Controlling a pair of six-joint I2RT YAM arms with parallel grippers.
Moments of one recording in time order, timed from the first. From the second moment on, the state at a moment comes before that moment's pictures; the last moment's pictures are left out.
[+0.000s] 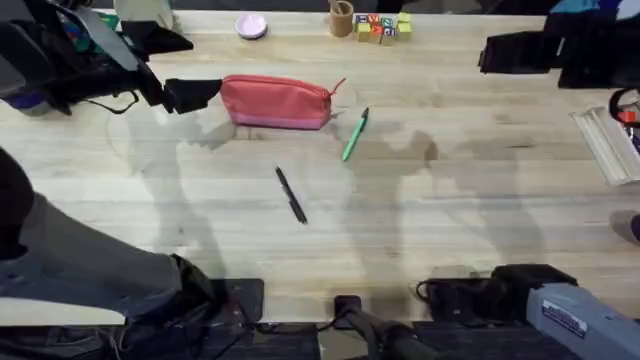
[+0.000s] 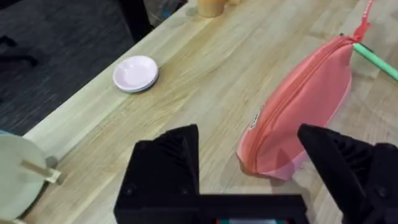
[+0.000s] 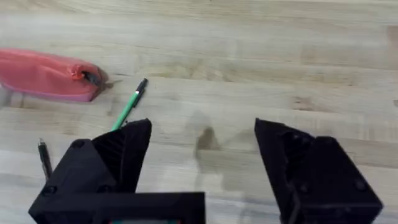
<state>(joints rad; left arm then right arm) 0.49 1.75 1.11 -0.44 1.14 1.14 0.00 1.04 1.22 -0.96 -0.11 0.01</state>
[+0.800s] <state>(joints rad) 0.42 1.97 1.11 -0.32 1.24 1.15 0.00 1.04 1.22 -0.99 -0.11 0.01</state>
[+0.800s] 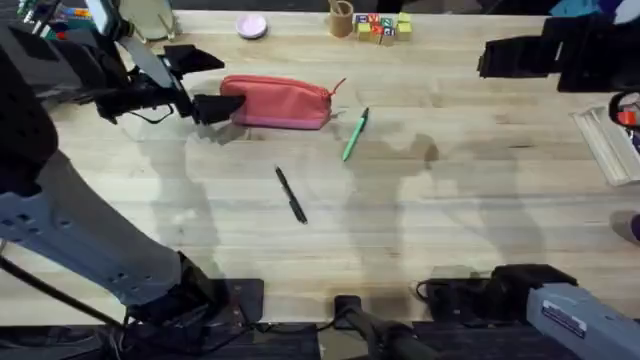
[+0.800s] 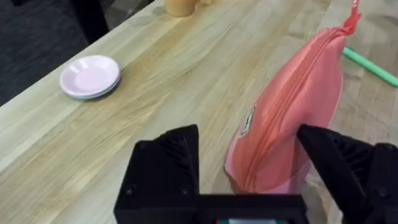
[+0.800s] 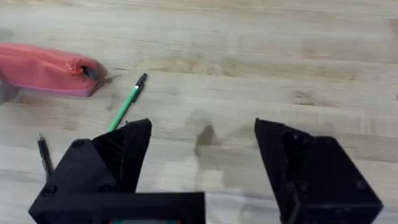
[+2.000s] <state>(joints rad) 0.42 1.98 1.11 -0.33 1.28 1.15 0.00 1.04 1.22 -0.99 -0.11 0.01</state>
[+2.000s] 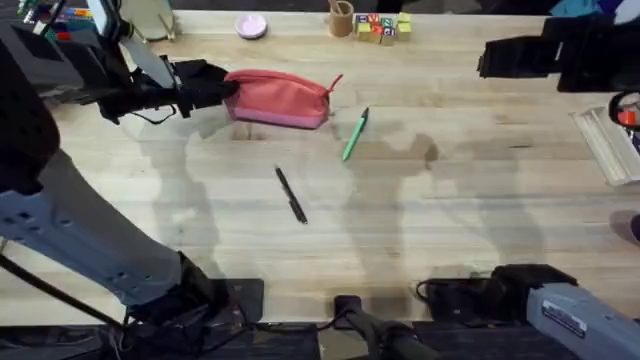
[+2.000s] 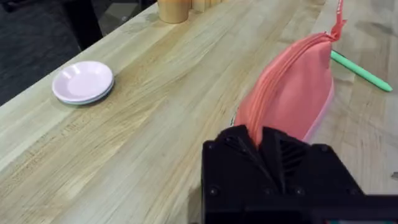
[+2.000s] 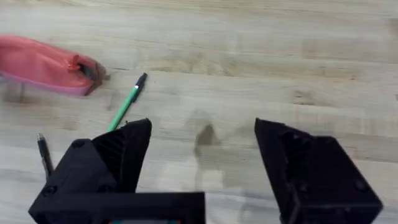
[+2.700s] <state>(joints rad) 0.42 1.98 1.11 -0.33 1.28 1.15 0.00 1.04 1.22 -0.99 -0.17 0.16</state>
